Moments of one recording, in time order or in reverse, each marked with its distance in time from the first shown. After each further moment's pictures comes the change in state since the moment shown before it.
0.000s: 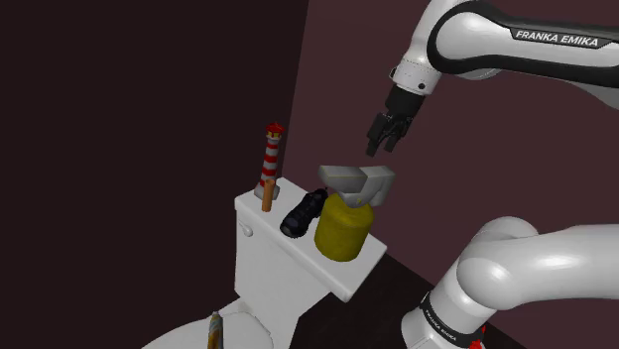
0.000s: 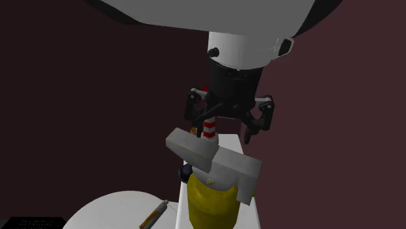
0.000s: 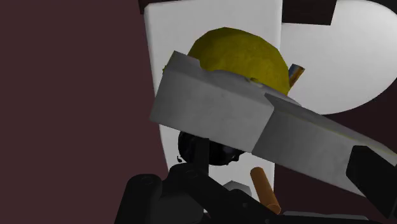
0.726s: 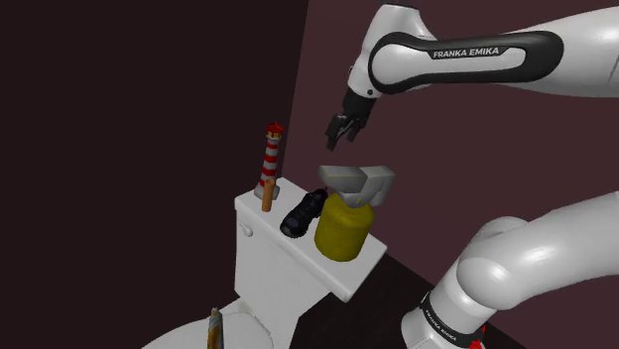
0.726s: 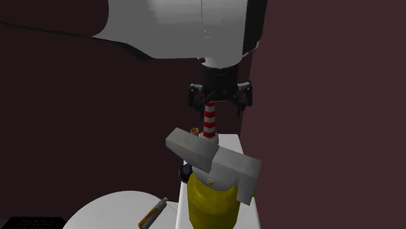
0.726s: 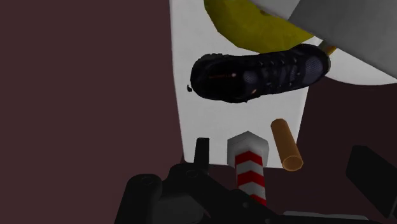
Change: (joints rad) arm 0.001 0.281 0.089 0.078 -0.084 0.321 0.015
